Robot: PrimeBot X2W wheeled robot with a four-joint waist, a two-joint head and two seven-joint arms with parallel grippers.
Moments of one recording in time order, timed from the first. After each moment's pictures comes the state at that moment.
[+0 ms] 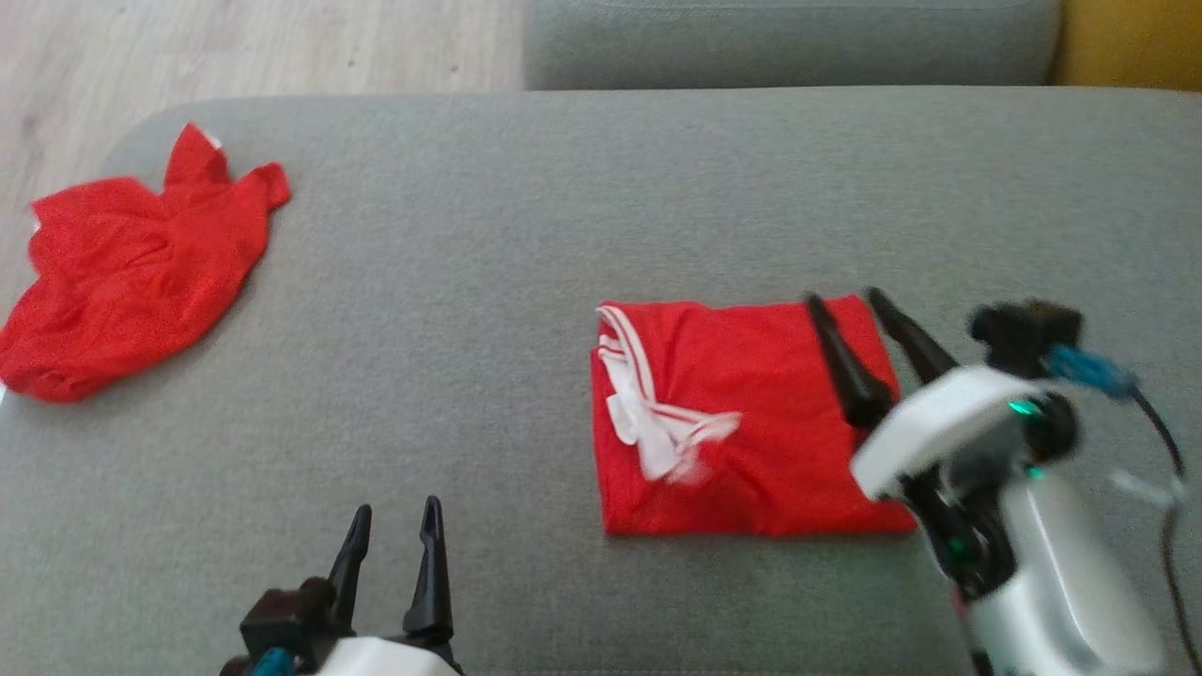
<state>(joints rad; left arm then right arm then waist) 0.17 0.06 -0.31 0.08 -0.33 0.15 -0.25 -0.26 -0.07 0.20 0.20 0.49 0.12 0.25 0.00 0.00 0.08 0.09</state>
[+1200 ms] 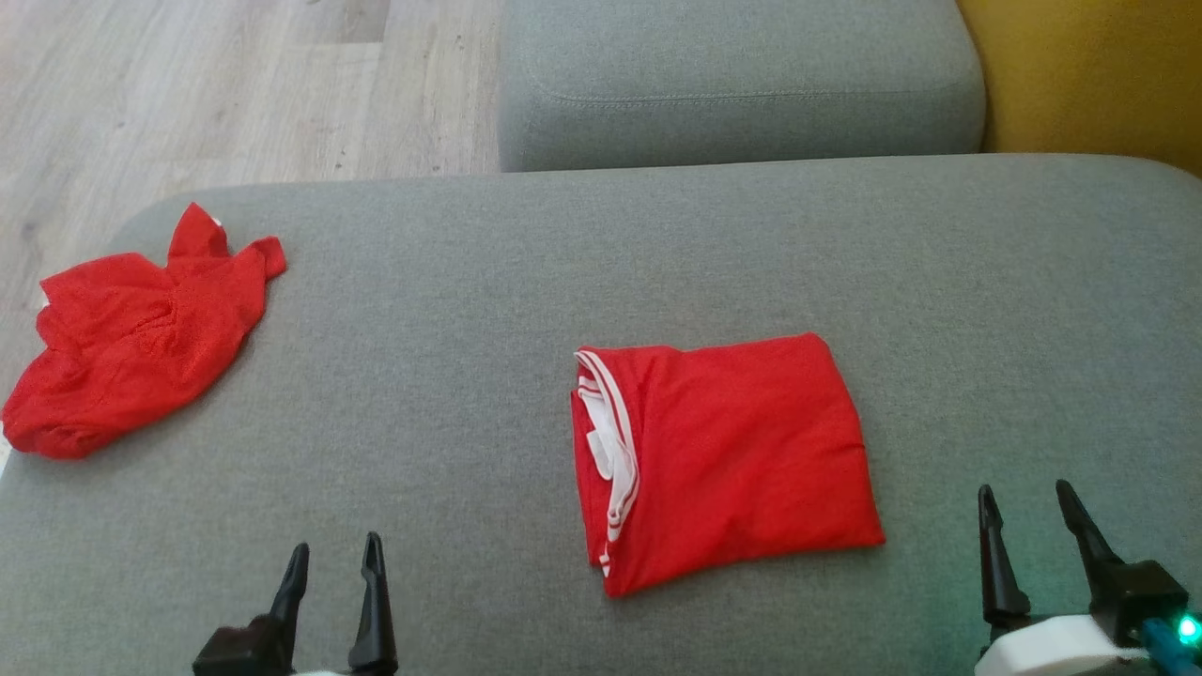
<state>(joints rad) 0.25 0.06 -0.18 0.09 -0.22 0.11 -0.25 0.14 -0.05 -0.13 0.24 -0.06 0.12 -0.21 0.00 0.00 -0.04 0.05</state>
